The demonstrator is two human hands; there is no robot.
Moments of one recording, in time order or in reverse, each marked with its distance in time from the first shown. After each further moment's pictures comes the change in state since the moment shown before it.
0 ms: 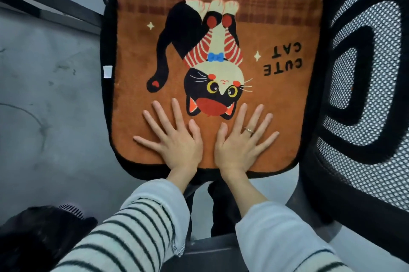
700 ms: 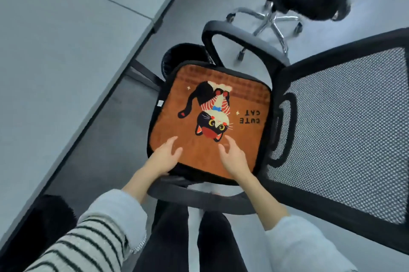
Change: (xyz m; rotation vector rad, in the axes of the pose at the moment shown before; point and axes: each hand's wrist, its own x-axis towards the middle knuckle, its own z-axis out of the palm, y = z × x) left_hand -0.059 -0.046 -0.198 -0.453 -0.537 0.055; right_hand -0.014 0.015 -0.226 0.508 -0.653 -0.190
